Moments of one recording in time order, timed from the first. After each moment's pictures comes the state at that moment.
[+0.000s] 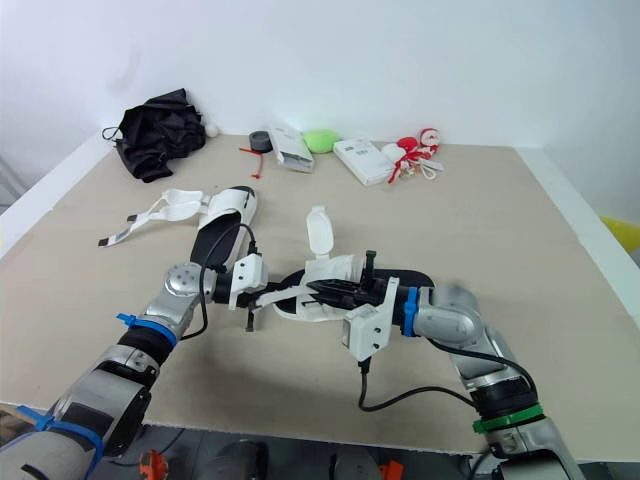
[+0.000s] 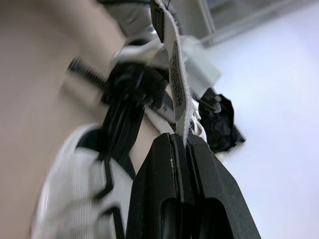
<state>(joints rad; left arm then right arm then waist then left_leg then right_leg) -0.71 0.29 -0.24 0.84 -0.08 -0.42 -1.27 -0.35 -0.58 0.16 0.01 -0.22 -0.76 0.83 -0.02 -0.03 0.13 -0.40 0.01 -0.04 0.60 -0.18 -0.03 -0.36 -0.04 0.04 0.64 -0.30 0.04</state>
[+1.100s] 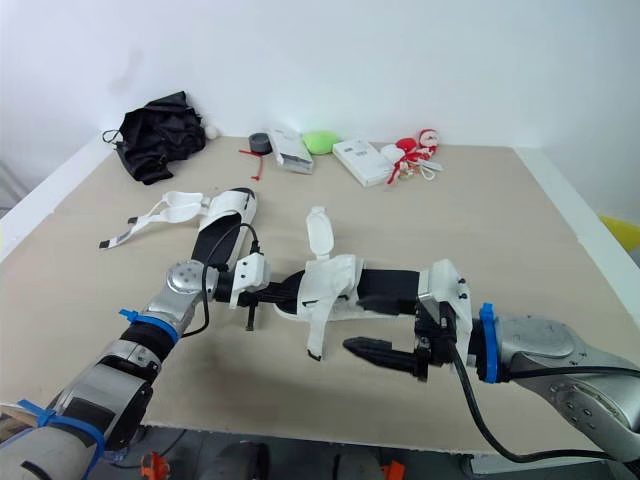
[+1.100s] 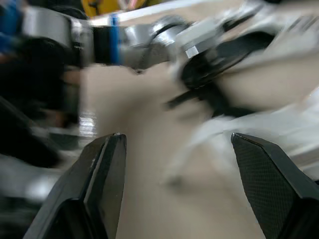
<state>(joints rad) -0.74 0.29 -0.26 0.89 -0.08 -0.42 -1.29 0.04 -1.35 0.14 -0.59 1.34 0.32 0.64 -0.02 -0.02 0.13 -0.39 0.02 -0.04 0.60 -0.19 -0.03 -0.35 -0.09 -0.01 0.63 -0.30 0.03</state>
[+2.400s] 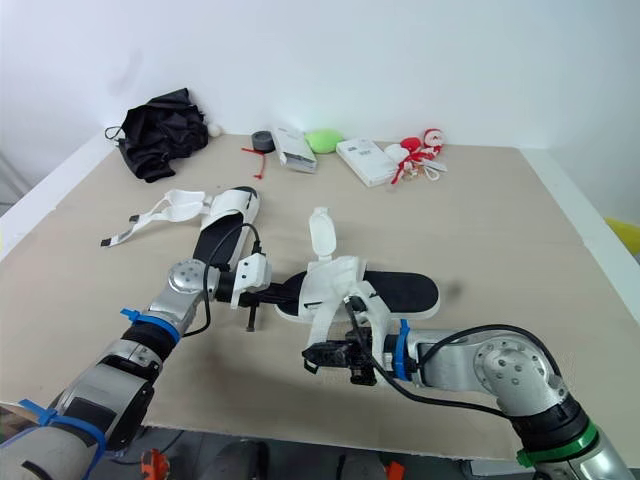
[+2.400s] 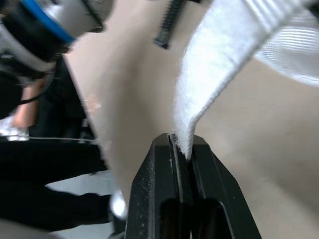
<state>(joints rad) -0.74 0.28 -0.26 0.88 -0.08 -0.42 -1.30 -0.27 -0.80 0.18 -0.42 1.60 1.11 0.06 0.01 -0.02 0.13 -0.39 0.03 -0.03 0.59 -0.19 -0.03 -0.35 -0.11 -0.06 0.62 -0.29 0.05</state>
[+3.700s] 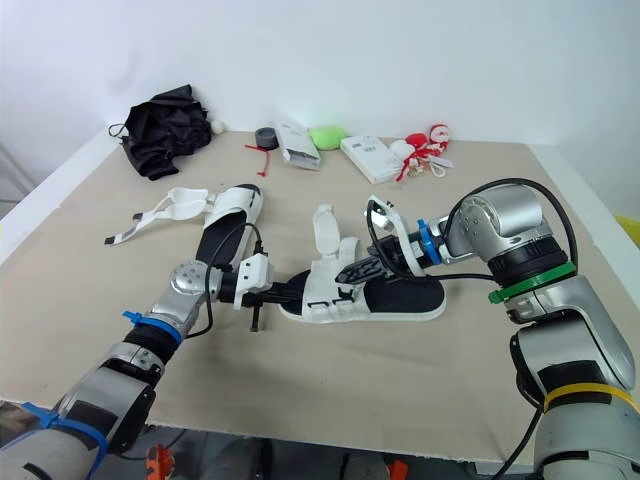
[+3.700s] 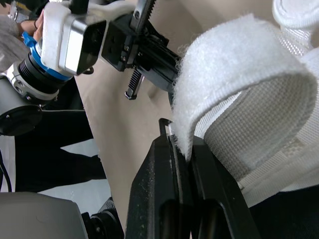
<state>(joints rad) -0.72 0.27 -0.26 0.84 -0.08 -0.42 -1.27 -1.05 -0.79 0.46 0.35 0.82 1.40 1.06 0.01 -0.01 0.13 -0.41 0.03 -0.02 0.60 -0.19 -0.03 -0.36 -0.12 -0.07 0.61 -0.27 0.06</state>
